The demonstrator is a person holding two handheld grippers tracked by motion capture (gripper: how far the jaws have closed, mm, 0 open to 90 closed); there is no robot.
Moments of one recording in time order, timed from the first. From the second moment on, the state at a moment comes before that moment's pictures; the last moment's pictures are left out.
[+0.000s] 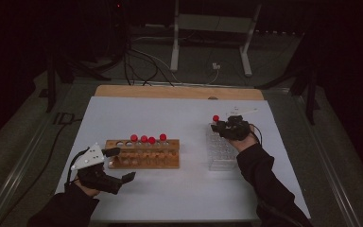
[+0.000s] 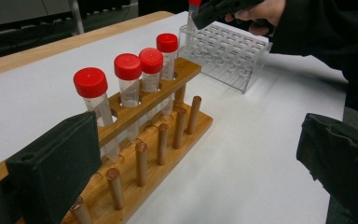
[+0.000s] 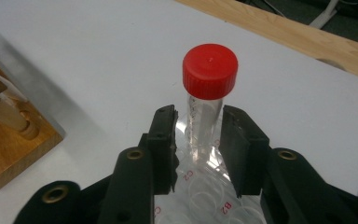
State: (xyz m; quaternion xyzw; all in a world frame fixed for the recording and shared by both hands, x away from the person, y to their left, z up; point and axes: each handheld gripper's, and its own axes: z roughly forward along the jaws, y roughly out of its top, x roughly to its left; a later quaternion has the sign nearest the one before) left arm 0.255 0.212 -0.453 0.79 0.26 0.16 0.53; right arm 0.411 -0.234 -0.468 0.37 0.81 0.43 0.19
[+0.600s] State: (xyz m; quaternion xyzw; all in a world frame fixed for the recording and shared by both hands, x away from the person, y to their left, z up) left arm 0.255 0.212 -0.453 0.79 0.26 0.16 0.53; right arm 0.411 -0.232 -0.463 0.37 0.80 0.42 0.21
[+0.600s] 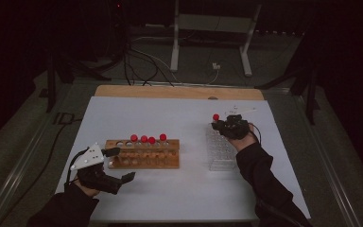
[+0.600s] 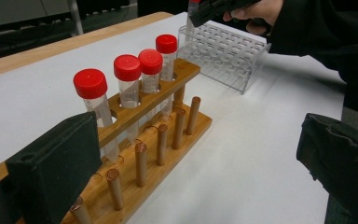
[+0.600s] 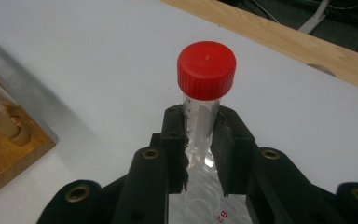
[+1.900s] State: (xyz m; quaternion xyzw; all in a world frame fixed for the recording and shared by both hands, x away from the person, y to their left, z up) left arm 0.252 0.200 -0.443 0.80 0.25 0.16 0.52; right arm 0.367 -0.217 -0.410 0.31 0.80 0.46 0.22
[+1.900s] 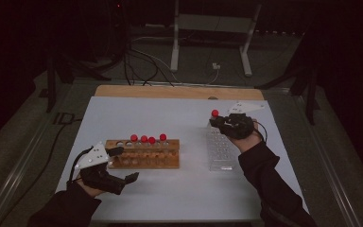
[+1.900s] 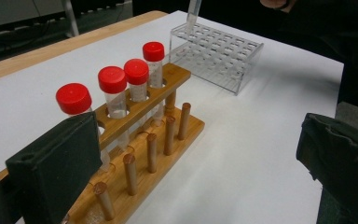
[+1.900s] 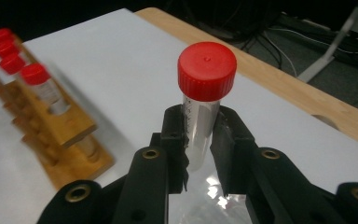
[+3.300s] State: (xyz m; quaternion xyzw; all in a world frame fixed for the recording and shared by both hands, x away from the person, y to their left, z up) left arm 0.260 0.135 -0.421 0.83 0.17 0.12 0.52; right arm 0.288 -0.175 -0.451 0.22 0.86 0.45 0.13
